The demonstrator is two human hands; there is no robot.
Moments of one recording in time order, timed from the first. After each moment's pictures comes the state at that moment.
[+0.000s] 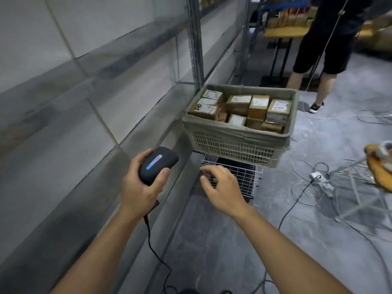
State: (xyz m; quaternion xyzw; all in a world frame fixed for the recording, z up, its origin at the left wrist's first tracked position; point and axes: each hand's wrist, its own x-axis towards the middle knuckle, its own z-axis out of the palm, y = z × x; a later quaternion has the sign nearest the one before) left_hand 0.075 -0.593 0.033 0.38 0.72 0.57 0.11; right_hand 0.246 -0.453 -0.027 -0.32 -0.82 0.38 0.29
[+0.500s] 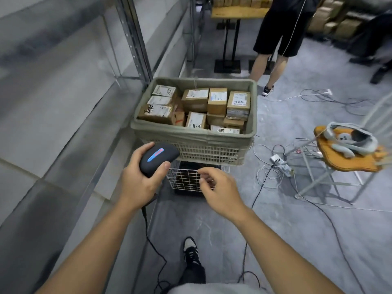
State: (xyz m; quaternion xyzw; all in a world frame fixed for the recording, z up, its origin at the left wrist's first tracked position) left_hand 0.047 -0.389 -0.019 0.45 0.69 0.53 0.23; right_hand 0.264 -0.327 -0.052 -0.46 -0.75 0.38 0.29
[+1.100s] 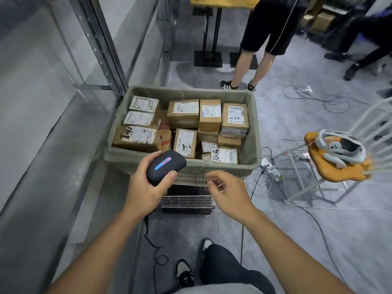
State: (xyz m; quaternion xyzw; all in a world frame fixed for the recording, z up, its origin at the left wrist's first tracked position) left_hand -0.018 -0.201 -0.053 0.47 0.64 0.50 0.34; right_hand 0.216 -0.149 -0.066 -0.53 -0.73 0.36 0.25
